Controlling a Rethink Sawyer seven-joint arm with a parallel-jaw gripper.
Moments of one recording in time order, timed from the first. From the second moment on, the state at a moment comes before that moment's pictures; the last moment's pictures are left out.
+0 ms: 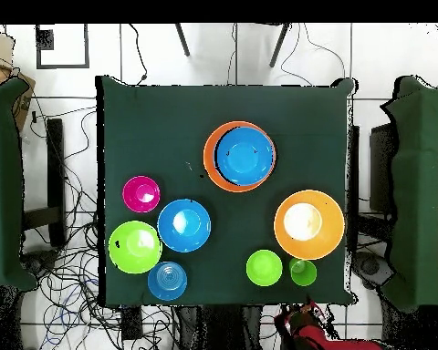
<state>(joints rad) -0.93 -0.67 -0.06 2.15 -1.07 -0.13 1.27</state>
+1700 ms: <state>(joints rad) -0.87 -0.56 -0.07 2.10 -1.07 -0.18 1.27</state>
